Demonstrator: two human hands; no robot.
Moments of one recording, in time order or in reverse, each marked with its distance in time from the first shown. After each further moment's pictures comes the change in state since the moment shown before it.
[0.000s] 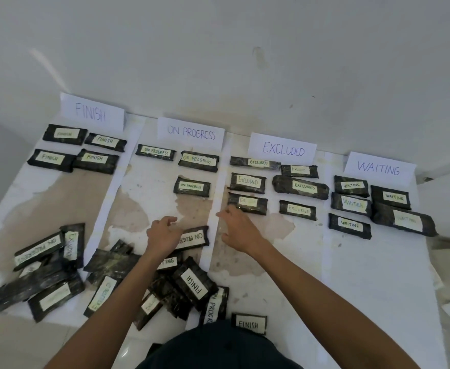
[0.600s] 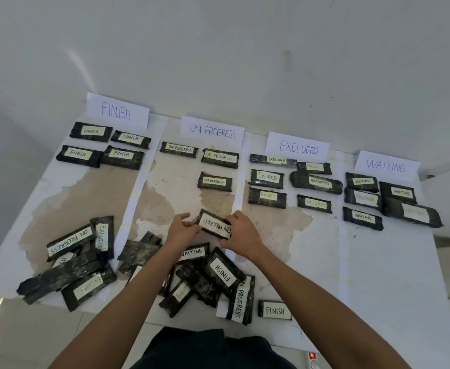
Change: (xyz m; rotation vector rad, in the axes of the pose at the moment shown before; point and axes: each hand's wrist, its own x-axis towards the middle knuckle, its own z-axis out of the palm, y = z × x) left_hand -0.011 -0.032 -0.027 -0.458 -0.150 -0.067; right_hand -0.005 -0.069 0.046 0.026 0.078 0.137
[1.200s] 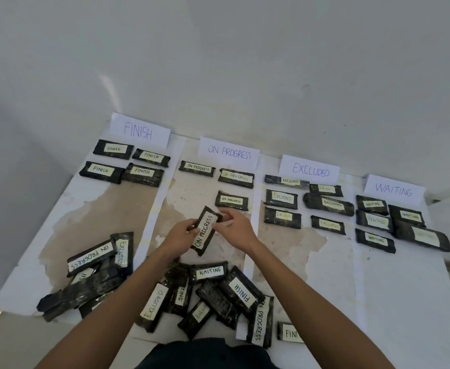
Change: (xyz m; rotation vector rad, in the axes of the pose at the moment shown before) left_hand 0.009 0.027 -0.065 0.286 -0.140 0.319; right_hand 0.034 -0.075 -0.027 0.638 0.081 0.170
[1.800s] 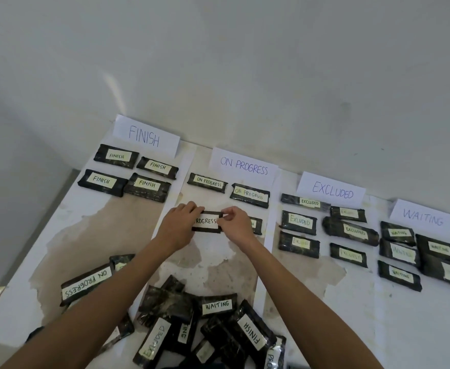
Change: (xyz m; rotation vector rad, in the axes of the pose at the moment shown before) left_hand 0.090 -0.002 -0.057 0.914 0.129 0.463; right_hand 0.092 -0.038 0.018 0.111 0.050 0.201
